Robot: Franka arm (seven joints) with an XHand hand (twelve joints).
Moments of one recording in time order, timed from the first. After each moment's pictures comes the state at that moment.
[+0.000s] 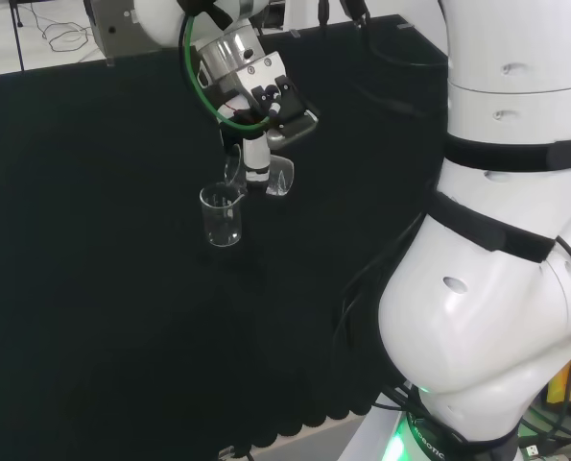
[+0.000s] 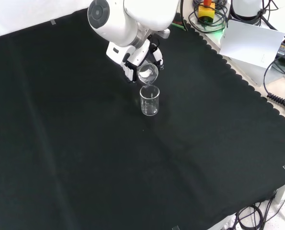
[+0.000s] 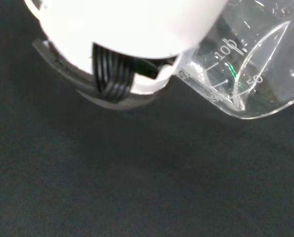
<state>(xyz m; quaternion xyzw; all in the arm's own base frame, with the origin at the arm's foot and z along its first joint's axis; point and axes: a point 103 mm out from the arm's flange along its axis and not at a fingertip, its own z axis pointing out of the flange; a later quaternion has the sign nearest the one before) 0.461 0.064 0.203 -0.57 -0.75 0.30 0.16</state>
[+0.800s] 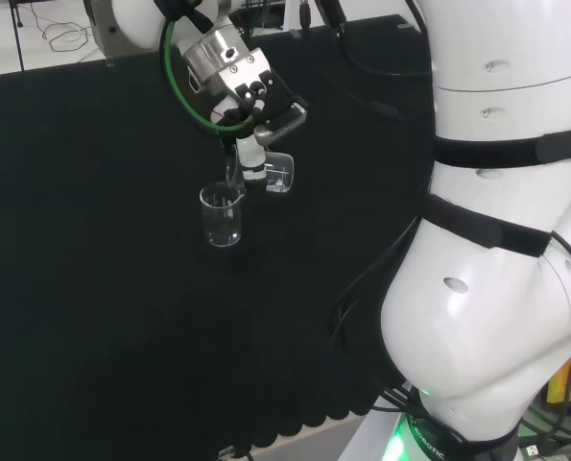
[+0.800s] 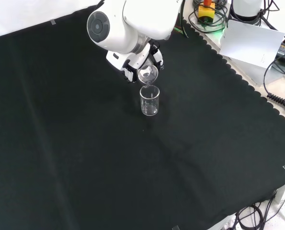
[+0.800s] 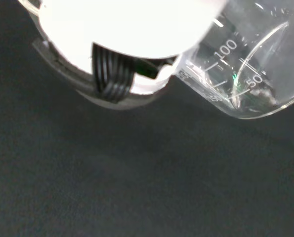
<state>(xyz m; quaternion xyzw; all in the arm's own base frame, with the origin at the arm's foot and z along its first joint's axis) 0.464 0.073 0.211 -0.57 -0.72 0.36 0.14</state>
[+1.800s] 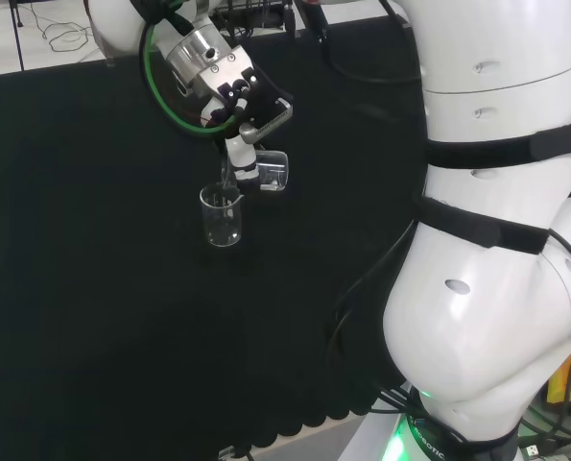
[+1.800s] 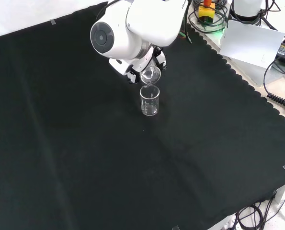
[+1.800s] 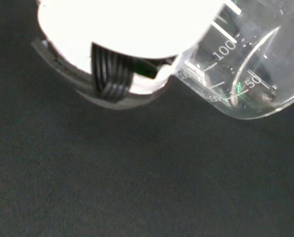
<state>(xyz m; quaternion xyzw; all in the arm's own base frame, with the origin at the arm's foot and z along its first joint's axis) 0.463 0.090 0.218 -0.57 -0.70 0.40 0.13</state>
